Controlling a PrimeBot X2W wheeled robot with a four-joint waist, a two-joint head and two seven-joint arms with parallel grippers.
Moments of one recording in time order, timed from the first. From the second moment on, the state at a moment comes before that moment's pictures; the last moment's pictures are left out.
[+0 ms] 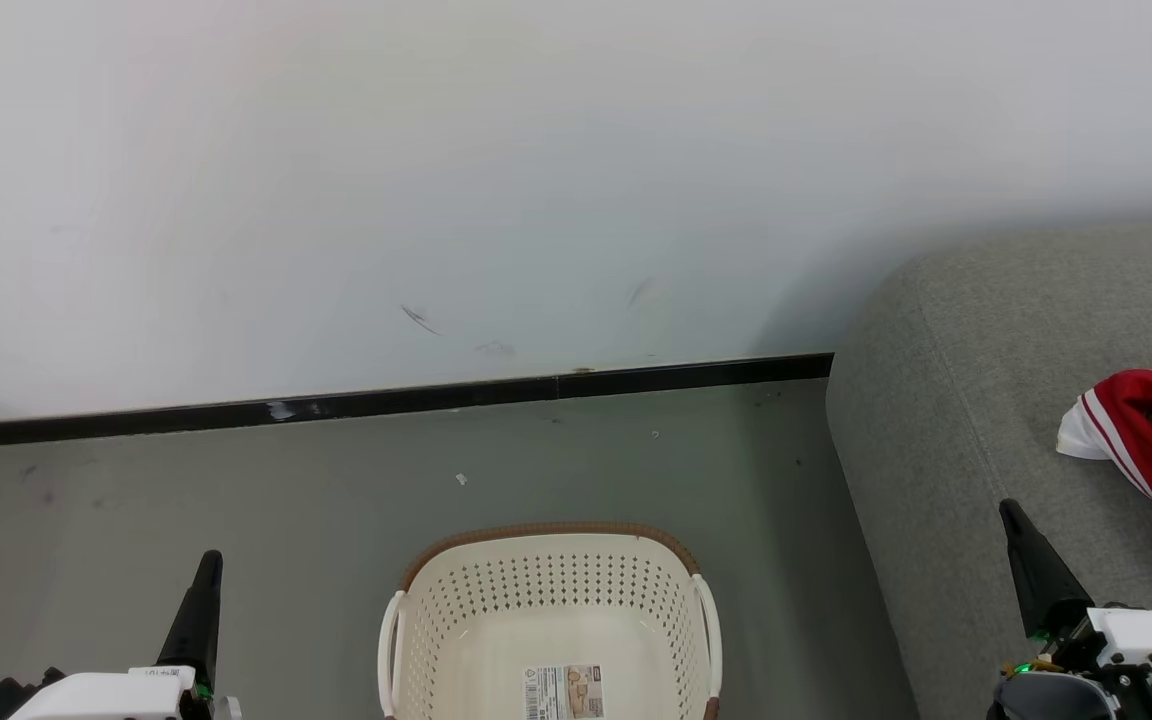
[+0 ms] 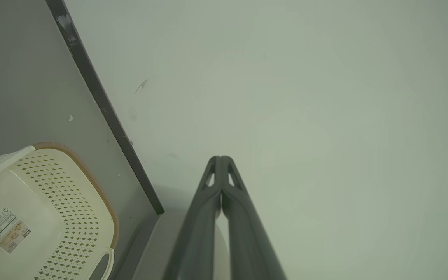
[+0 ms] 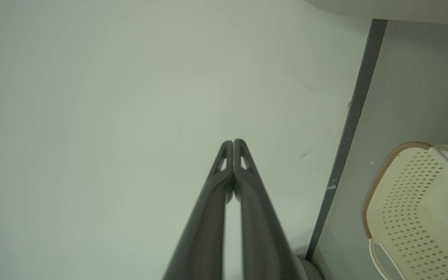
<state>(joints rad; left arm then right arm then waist) -0.06 0.05 0.05 0.27 -1.63 -0.12 0.09 -0.05 -0.13 -0.01 0.26 1.71 0.13 0.00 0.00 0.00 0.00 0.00</state>
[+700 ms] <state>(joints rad) -0.06 0.05 0.05 0.27 -1.63 -0.12 0.09 -0.05 -0.13 -0.01 0.26 1.71 0.13 0.01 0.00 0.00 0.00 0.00</state>
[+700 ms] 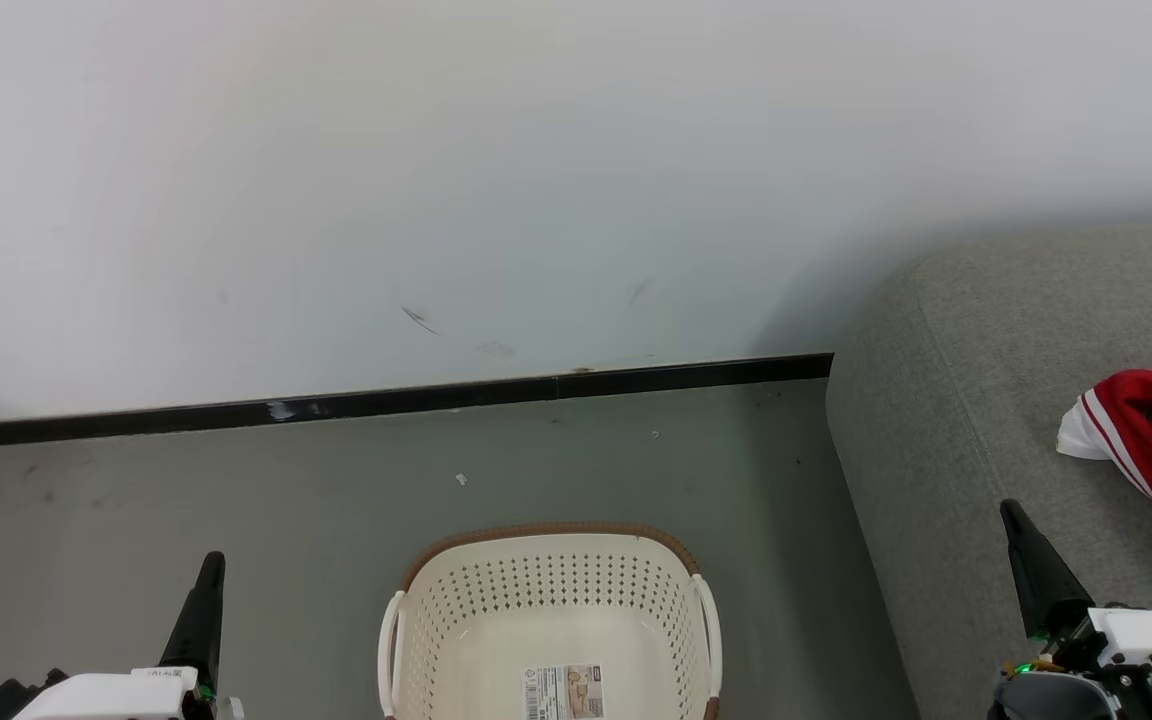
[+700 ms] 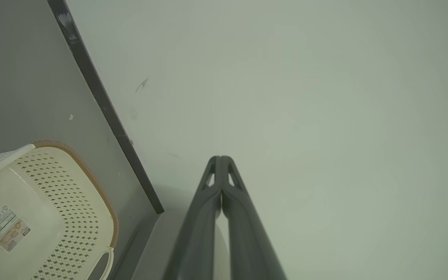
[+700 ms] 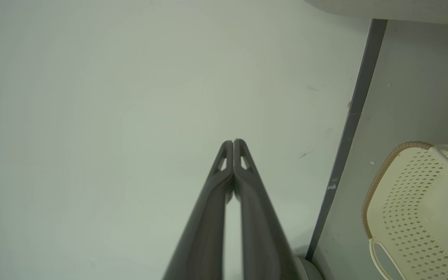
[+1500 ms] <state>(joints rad) -0.06 0.05 0.06 0.28 -1.63 -0.12 0.09 -0.05 -0.12 -0.01 0.26 1.71 0.13 0.01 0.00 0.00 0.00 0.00</state>
